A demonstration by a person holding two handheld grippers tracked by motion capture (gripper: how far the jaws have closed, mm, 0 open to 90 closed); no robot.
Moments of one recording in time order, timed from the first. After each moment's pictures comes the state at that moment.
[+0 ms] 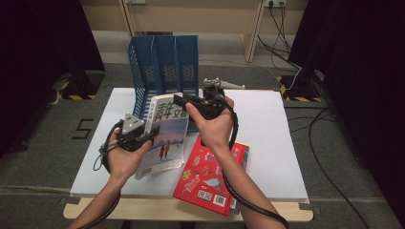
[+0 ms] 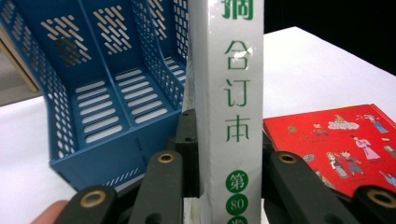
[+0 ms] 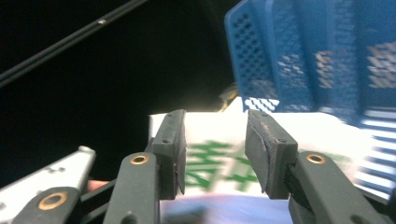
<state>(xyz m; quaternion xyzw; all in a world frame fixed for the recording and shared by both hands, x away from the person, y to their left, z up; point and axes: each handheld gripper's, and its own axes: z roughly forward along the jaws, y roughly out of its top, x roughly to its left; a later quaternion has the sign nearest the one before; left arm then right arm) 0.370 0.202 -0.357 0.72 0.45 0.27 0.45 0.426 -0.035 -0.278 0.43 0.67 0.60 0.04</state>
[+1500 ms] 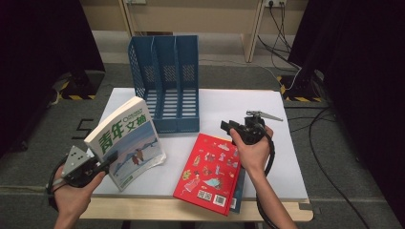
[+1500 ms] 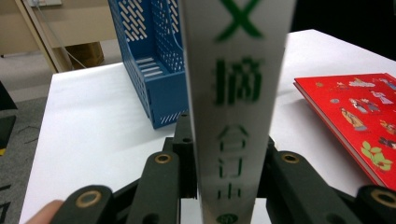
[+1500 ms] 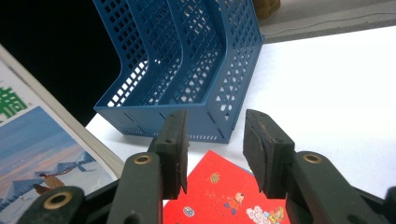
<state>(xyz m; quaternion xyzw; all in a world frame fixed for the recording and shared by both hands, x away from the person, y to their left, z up) 0.286 0.309 -0.393 0.69 0.46 0.30 0.48 0.414 -0.144 -0.365 0.54 0.66 0.51 0.10</state>
